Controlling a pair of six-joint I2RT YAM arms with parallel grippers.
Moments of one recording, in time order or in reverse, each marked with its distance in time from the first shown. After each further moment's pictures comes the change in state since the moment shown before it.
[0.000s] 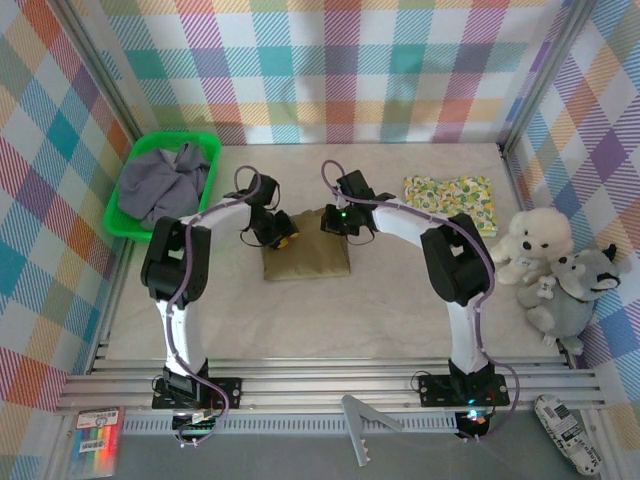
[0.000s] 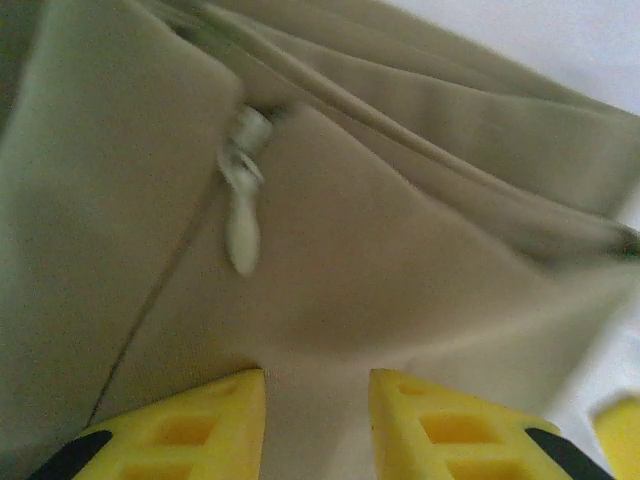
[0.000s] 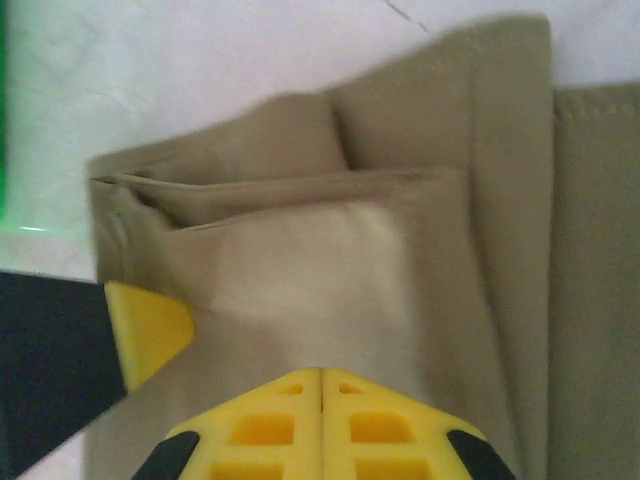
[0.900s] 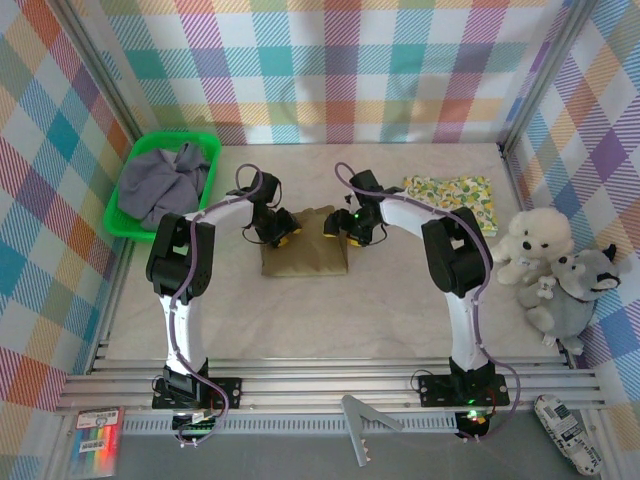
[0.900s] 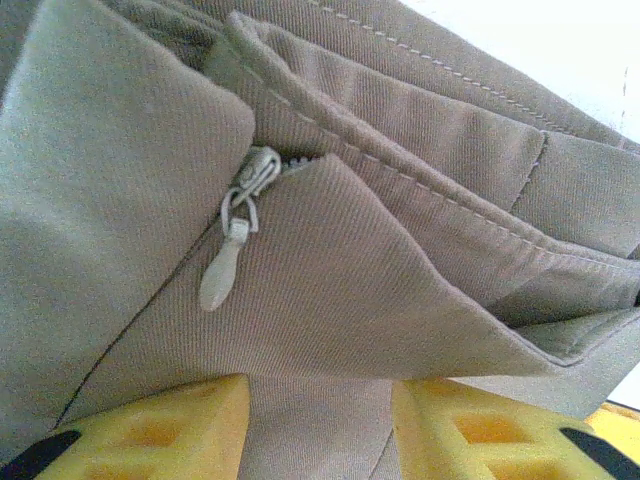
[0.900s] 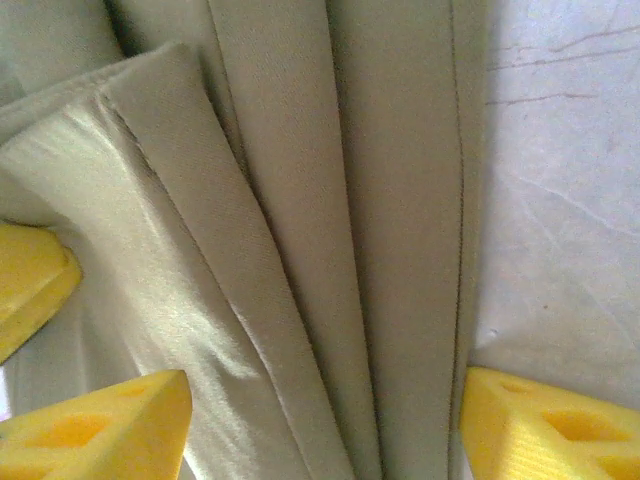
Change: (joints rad) left arm 0.002 0.034 0.044 0.001 0.002 -0.010; right arm -0.073 0.065 0.058 -0.206 -0.133 -0.006
